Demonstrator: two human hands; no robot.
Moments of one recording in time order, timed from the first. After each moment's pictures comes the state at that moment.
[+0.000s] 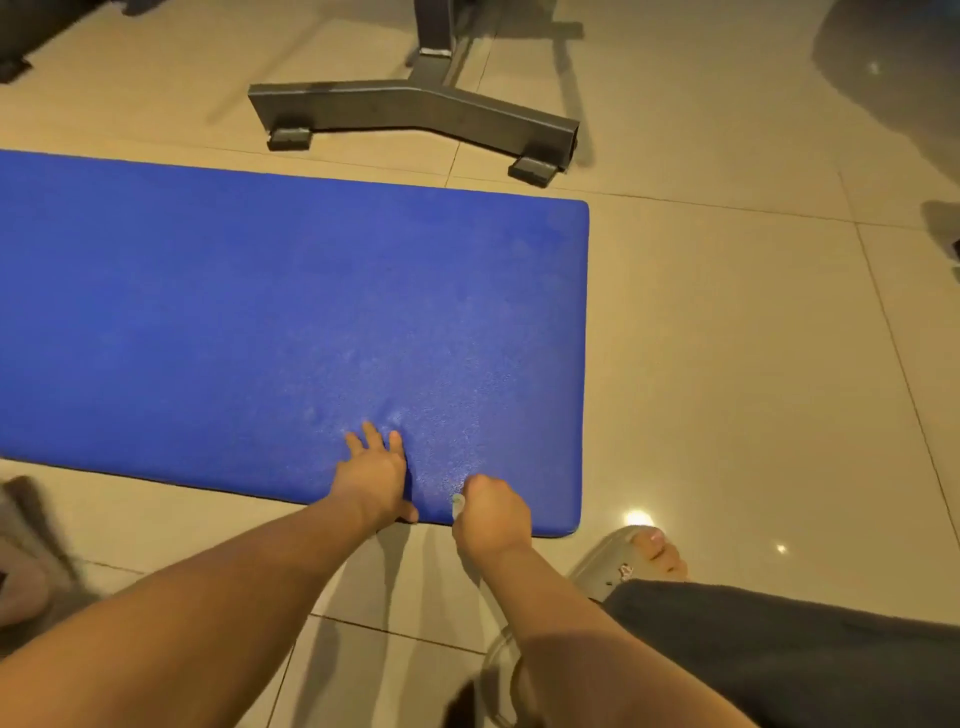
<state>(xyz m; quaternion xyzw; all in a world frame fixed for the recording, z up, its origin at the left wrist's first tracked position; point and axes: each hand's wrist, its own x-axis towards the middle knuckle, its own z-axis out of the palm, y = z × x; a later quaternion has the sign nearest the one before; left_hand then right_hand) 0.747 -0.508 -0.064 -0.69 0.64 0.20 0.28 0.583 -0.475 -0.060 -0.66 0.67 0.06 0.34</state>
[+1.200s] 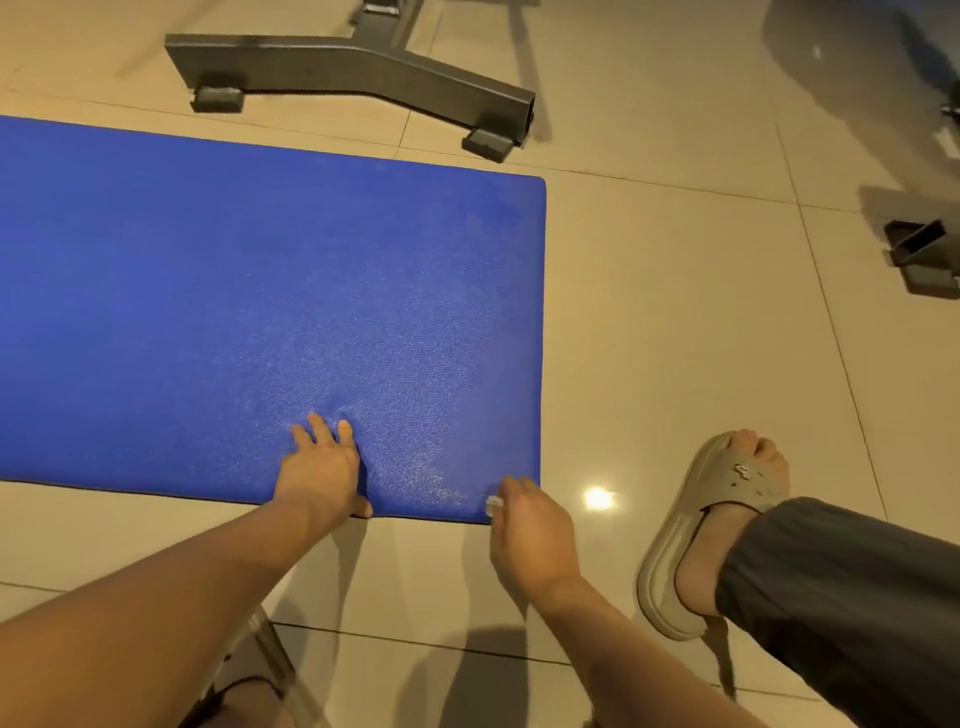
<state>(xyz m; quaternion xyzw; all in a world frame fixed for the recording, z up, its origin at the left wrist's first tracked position) 0.742 -0.506 -0.070 -0.68 0.65 0.15 0.31 0.493 -0.439 -0.083 -0.68 0.69 -0.05 0.23</state>
